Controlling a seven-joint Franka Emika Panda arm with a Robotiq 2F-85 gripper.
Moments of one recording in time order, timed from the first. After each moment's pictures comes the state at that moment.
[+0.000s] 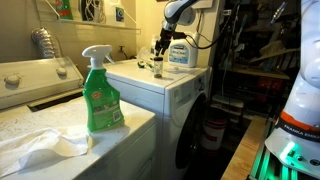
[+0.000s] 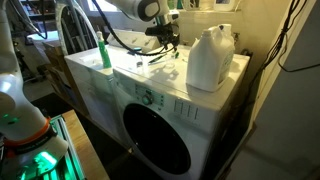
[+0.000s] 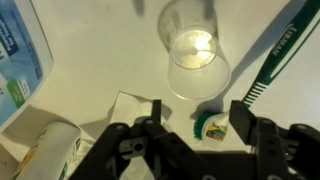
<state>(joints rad) -0.04 0.27 0.01 -1.74 0.04 2.41 -0.28</state>
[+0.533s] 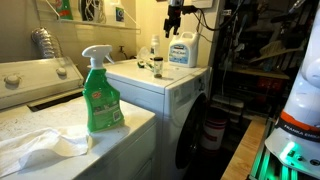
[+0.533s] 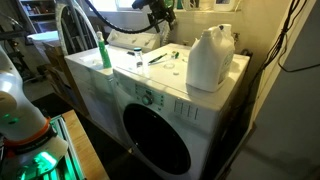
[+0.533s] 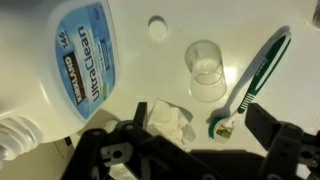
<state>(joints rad) -0.01 0.08 0.00 -1.67 -0.19 2.01 -0.14</state>
